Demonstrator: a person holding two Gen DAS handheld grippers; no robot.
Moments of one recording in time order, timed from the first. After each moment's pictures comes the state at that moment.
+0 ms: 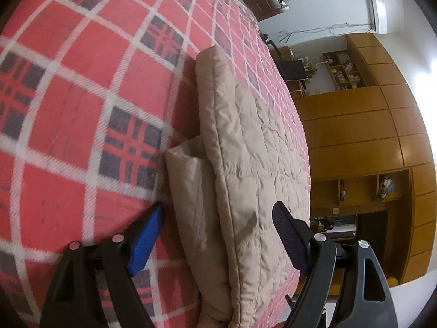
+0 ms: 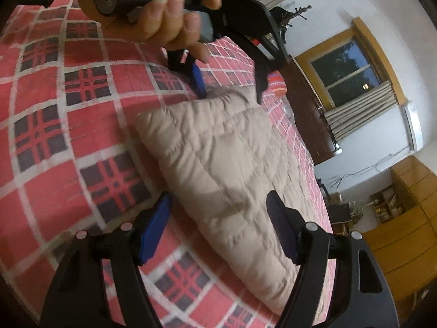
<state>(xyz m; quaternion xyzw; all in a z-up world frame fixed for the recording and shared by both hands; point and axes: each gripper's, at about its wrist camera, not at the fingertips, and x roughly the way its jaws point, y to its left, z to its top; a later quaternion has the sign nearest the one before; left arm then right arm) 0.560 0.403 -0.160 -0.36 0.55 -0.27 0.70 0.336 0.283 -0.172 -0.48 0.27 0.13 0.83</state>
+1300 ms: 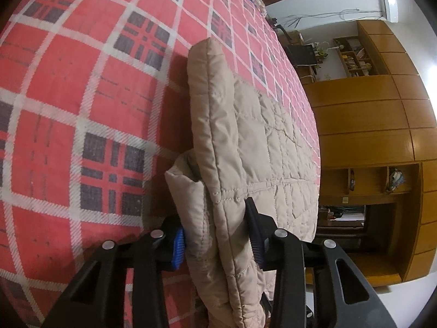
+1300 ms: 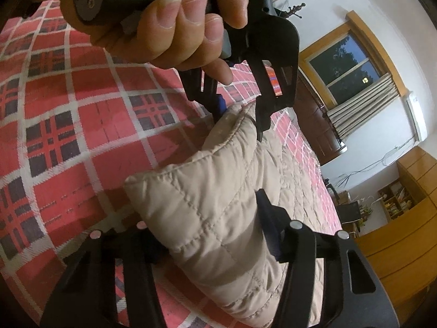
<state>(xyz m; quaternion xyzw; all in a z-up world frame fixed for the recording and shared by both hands) 0.590 0.387 -0.153 -0.33 0.60 -0.26 0.68 0.345 0.305 -0.168 -0.43 0.27 0.14 0.85</state>
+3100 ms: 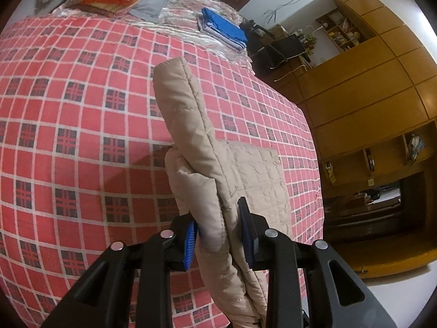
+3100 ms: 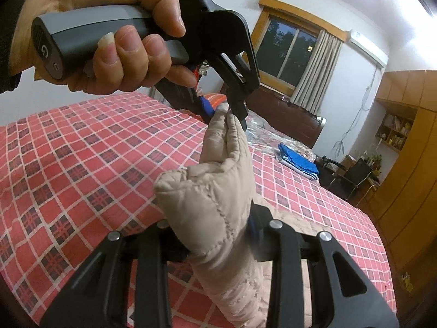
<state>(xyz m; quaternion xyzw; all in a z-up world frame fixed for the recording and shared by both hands) 0.578 0.270 0.043 -0.20 0.56 -0.25 0.76 0.340 0.196 -0.037 -0.20 0.21 0.10 0.95</state>
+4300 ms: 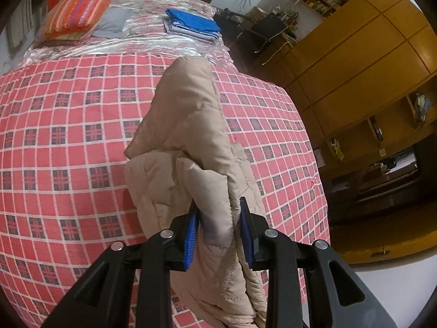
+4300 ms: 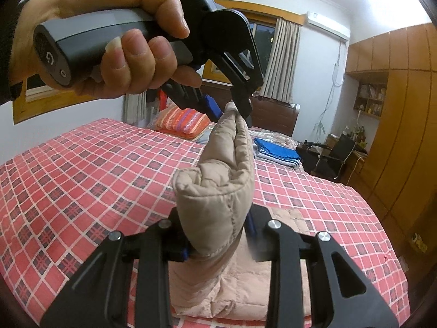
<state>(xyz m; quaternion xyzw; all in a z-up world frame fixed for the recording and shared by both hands) 0.572 0.108 0.094 -0.10 0.57 -0.27 0.77 0.328 0.078 -0.019 -0.11 0.19 0.05 0.97</state>
